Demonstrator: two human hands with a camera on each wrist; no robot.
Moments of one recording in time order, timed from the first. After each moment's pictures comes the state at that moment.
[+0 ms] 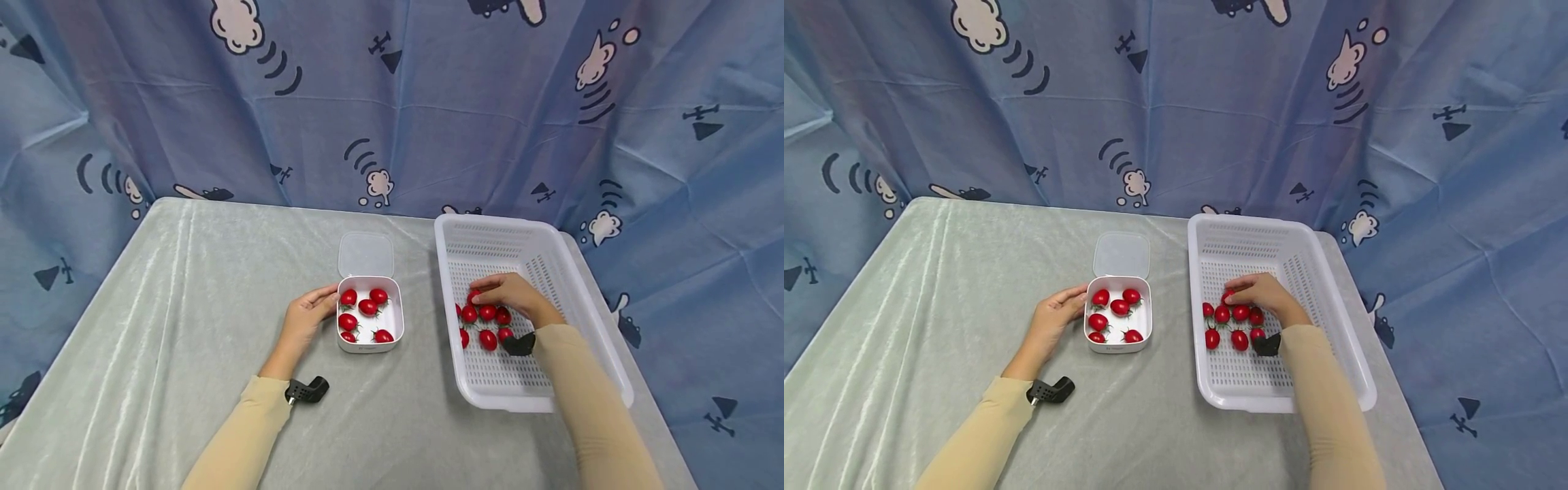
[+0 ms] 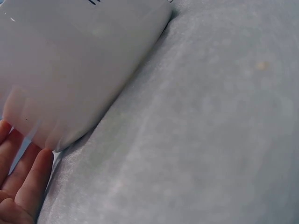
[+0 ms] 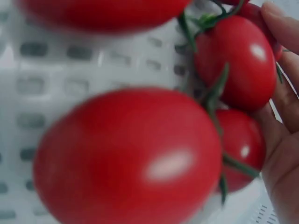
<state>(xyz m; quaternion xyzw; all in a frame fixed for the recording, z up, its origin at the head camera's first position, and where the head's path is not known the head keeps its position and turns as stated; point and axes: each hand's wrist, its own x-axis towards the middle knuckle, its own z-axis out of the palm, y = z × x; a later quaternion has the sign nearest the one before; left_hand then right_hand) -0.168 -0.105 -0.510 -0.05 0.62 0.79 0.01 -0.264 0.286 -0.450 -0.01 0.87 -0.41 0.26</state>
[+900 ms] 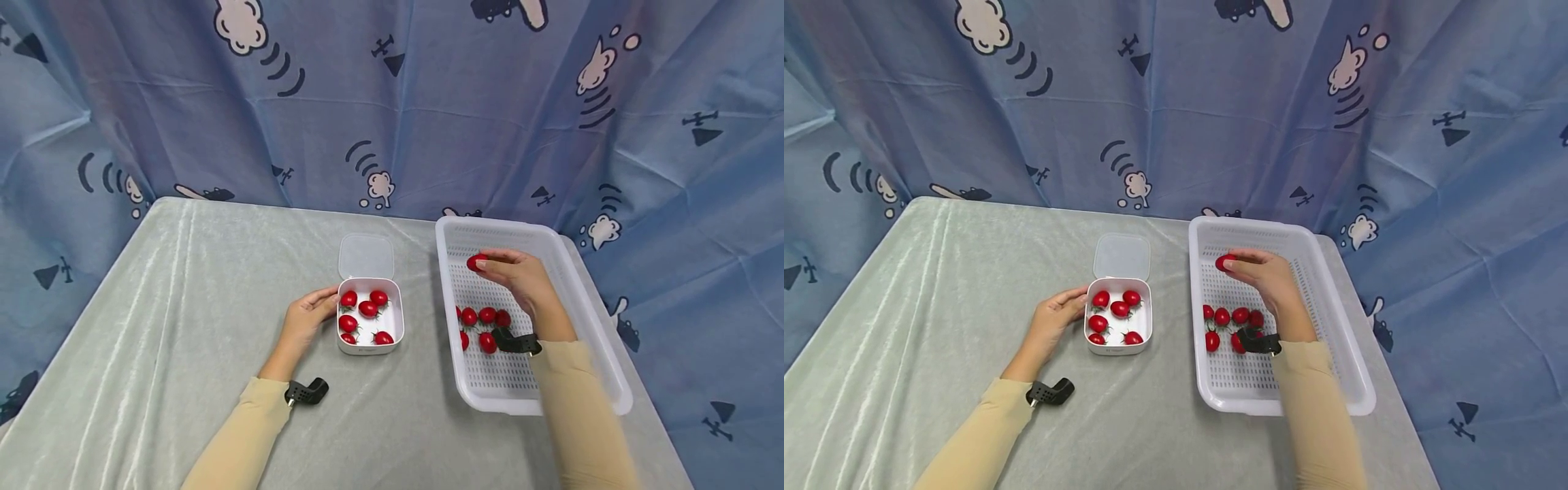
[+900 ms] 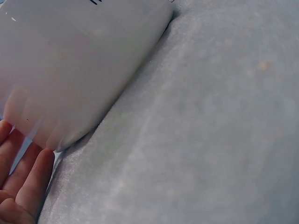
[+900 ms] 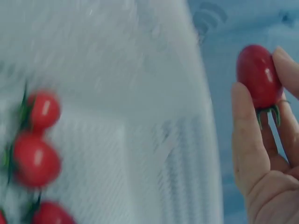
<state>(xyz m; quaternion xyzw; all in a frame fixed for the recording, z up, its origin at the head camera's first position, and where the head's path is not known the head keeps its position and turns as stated) -0.169 -0.107 -0.513 -0.05 0.61 0.79 0.01 -0.247 0.254 -0.388 0.01 0.74 -0.66 0.12</state>
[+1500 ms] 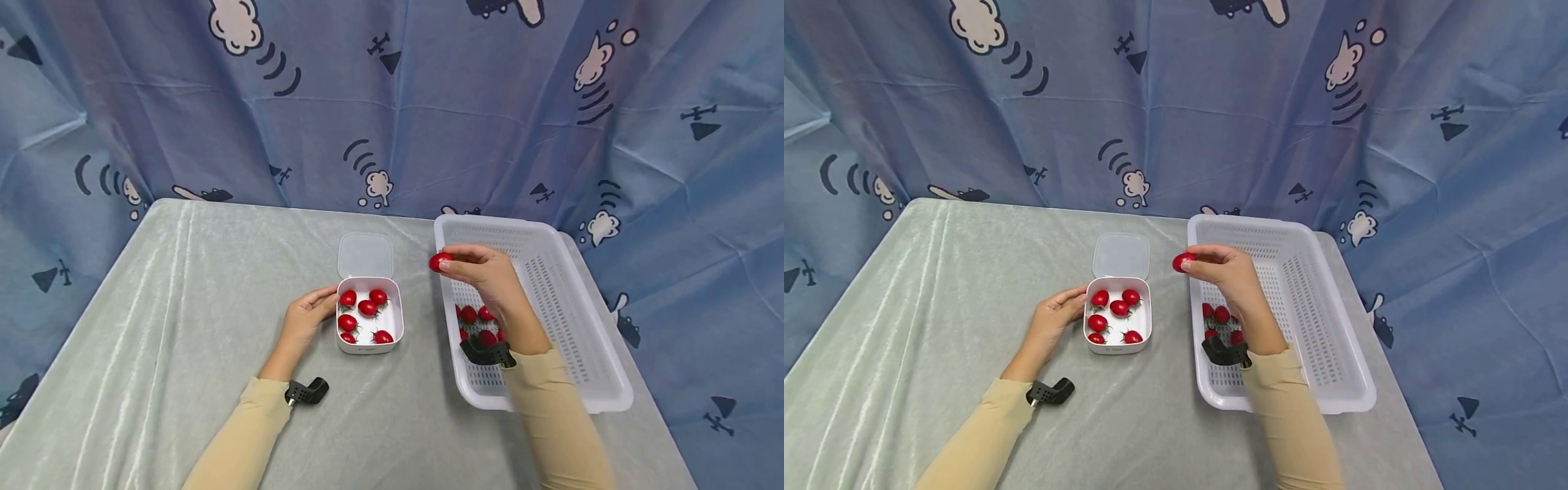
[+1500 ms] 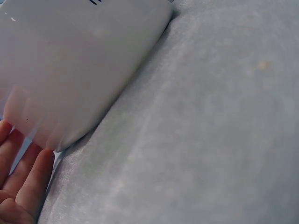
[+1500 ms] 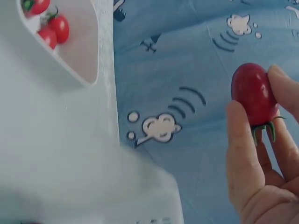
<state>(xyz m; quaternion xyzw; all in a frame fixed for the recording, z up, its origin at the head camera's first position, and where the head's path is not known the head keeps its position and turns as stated) -0.169 -0.105 -0.512 -0.05 0.62 0.79 0.01 -0.216 0.184 -0.362 -0.05 0.70 -0.70 0.10</state>
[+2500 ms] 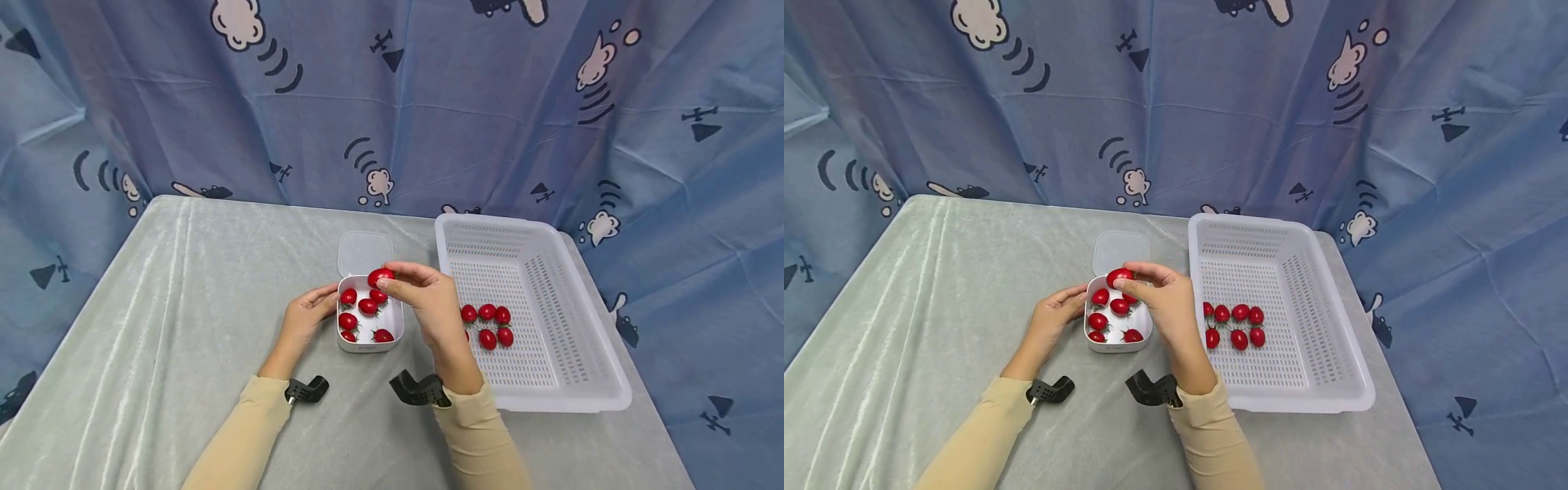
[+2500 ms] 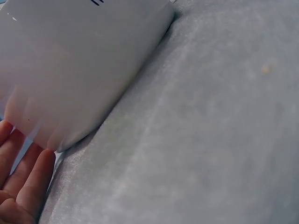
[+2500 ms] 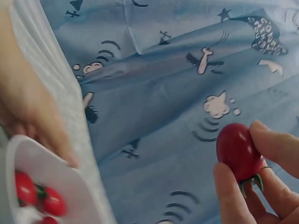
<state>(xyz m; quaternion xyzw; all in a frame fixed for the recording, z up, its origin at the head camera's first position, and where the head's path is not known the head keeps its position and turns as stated) -0.168 -0.106 -0.512 -0.04 0.62 0.78 0.00 -0.159 0.085 -0.358 0.00 0.71 -0.70 0.04</state>
